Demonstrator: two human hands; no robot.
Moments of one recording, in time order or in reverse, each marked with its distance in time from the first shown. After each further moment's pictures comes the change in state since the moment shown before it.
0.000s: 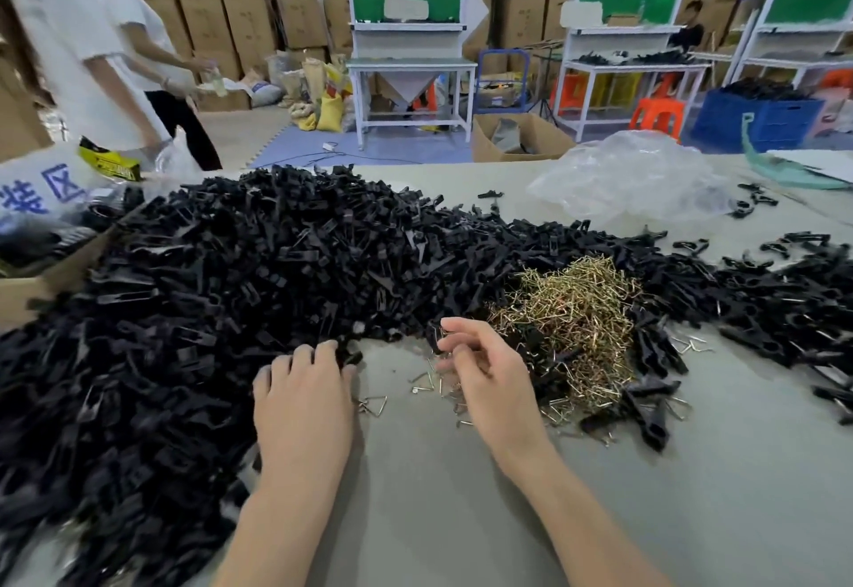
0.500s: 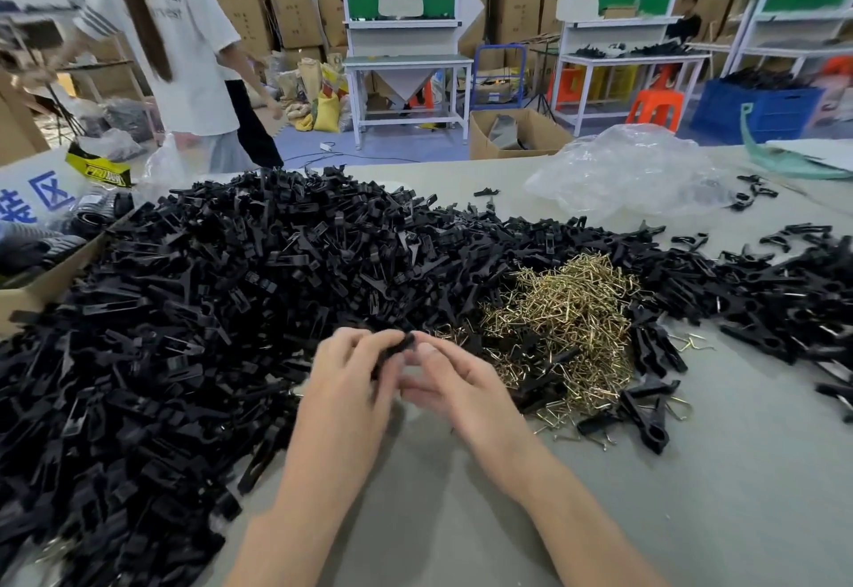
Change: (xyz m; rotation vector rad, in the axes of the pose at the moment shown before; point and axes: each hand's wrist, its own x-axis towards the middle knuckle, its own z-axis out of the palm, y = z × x) left_hand -0.008 0.025 -0.010 -0.621 0.117 0.325; right_hand -0.002 -0.006 0.007 0.355 -0.261 0.179
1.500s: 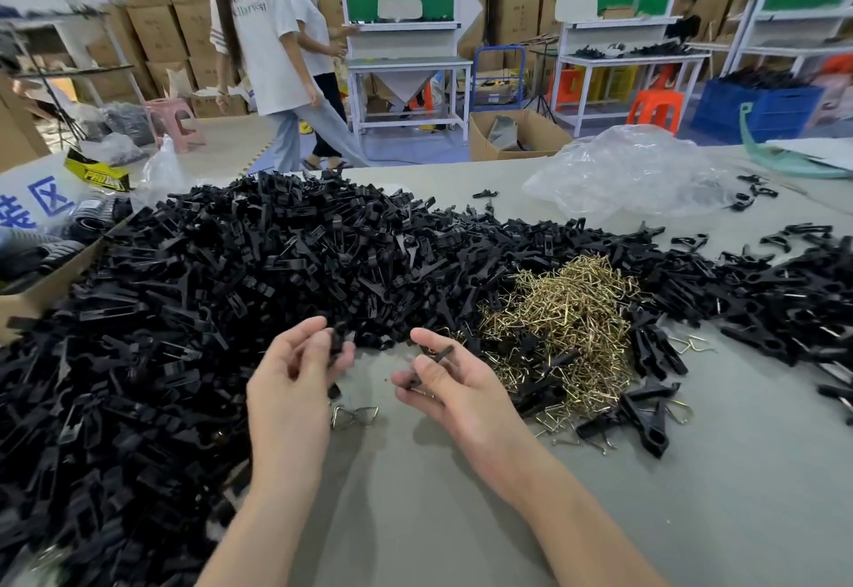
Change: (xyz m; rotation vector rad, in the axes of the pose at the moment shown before) left_hand 0.014 -0.005 -0.012 -0.855 0.317 -0.641; right_hand 0.003 0.008 -0.004 0.242 -0.005 0.055
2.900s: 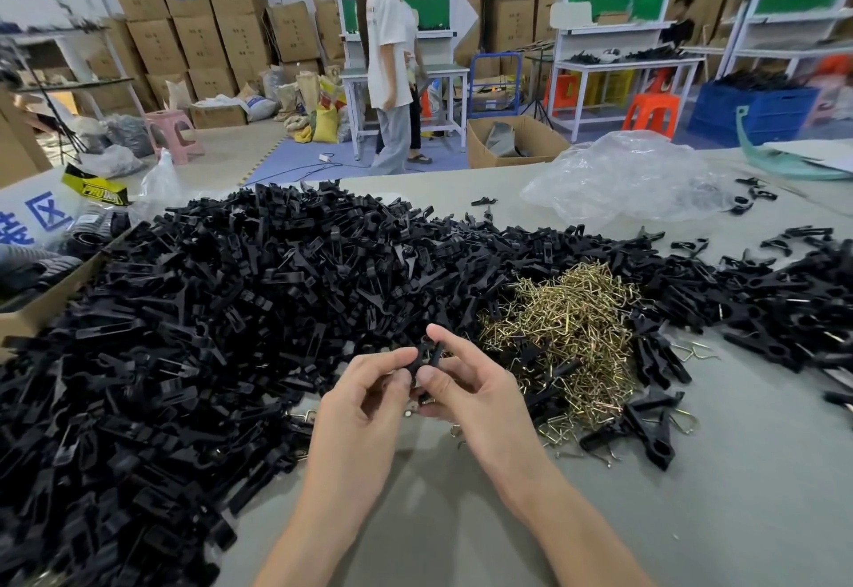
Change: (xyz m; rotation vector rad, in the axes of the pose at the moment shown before) left_hand -0.032 0.005 0.020 0.313 -0.376 0.167; right_hand -0.006 -0.018 0.002 -0.215 0.093 -0.135
